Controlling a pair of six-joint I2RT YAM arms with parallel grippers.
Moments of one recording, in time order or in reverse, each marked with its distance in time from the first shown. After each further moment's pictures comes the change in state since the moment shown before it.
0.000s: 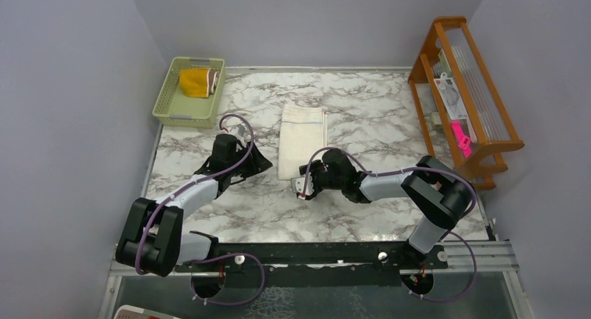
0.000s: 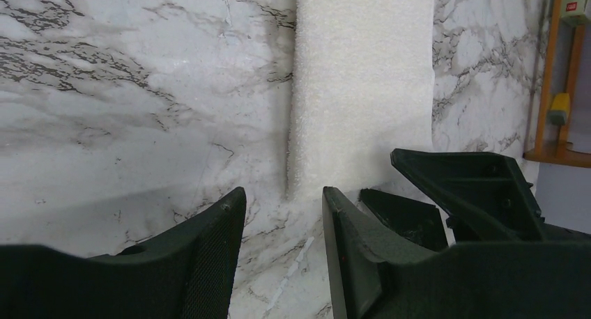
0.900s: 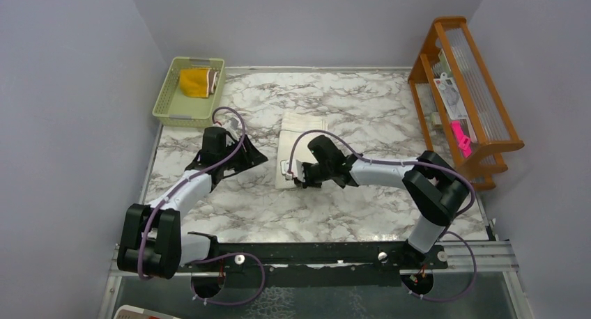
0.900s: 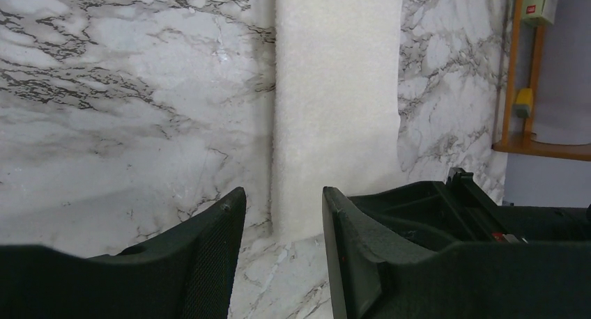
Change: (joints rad) left arm 0.111 -0.024 0.066 -0.103 0.134 0.040; right arm 0.011 0.043 0.257 -0.441 -0.098 0.276
